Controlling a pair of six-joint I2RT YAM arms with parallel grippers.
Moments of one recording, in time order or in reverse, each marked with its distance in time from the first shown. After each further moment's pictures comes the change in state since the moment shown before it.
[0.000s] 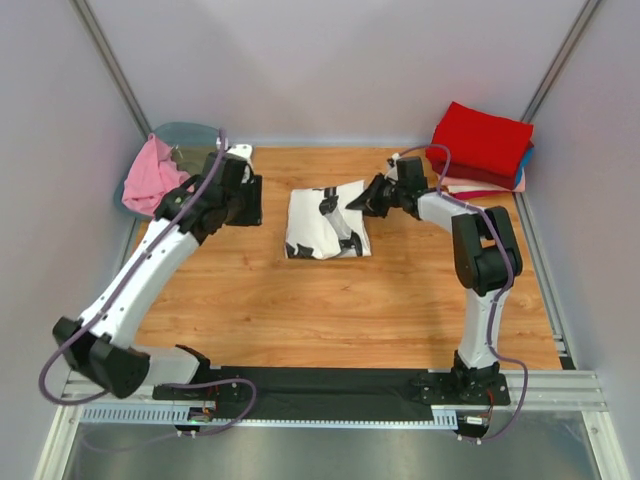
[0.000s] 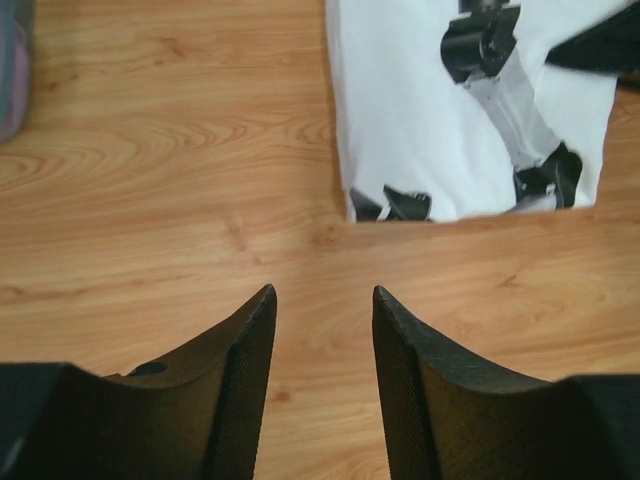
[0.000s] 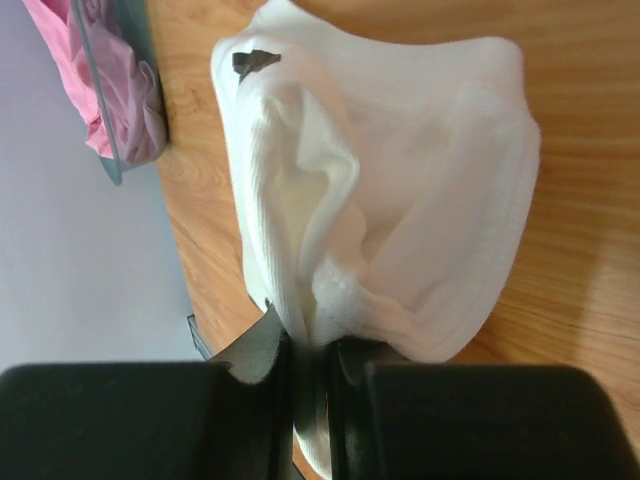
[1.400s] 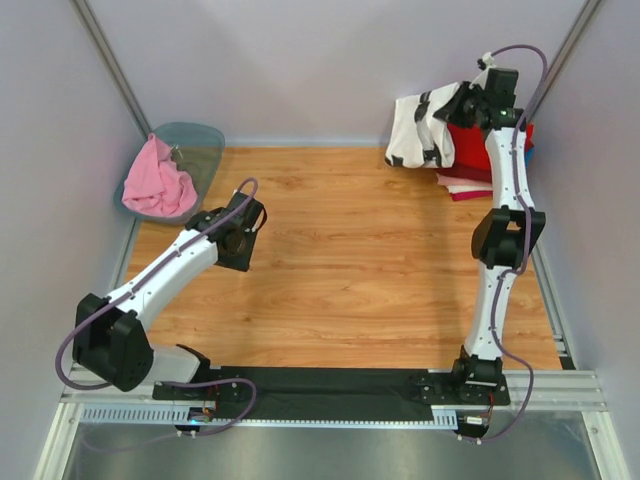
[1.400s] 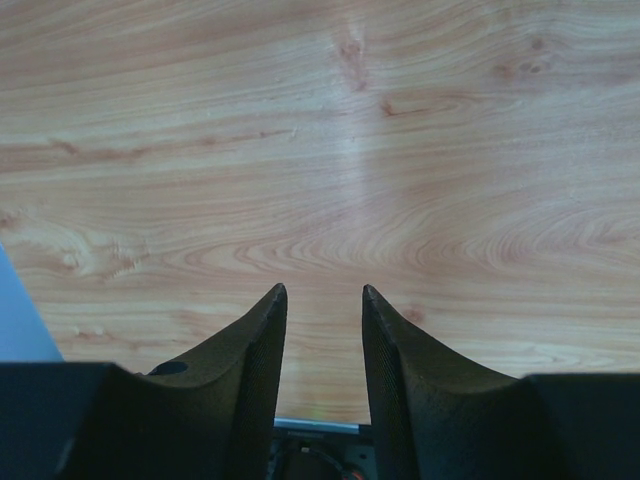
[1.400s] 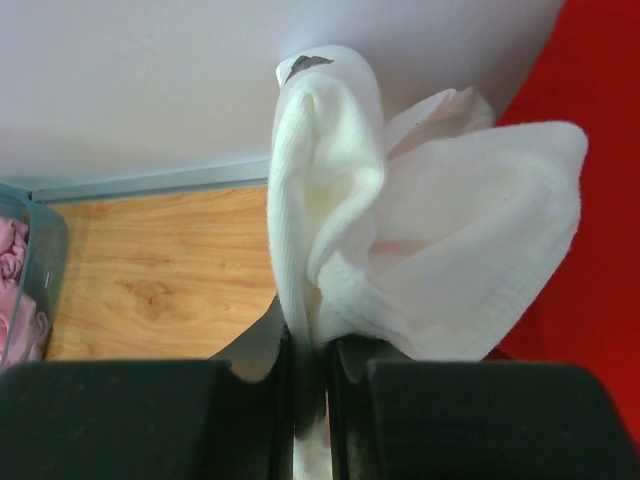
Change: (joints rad) left arm 0.001 -0.019 -0.366 -0.062 -0.151 0.104; right arm -0.346 0.327 1.227 -0.687 0.230 -0.507
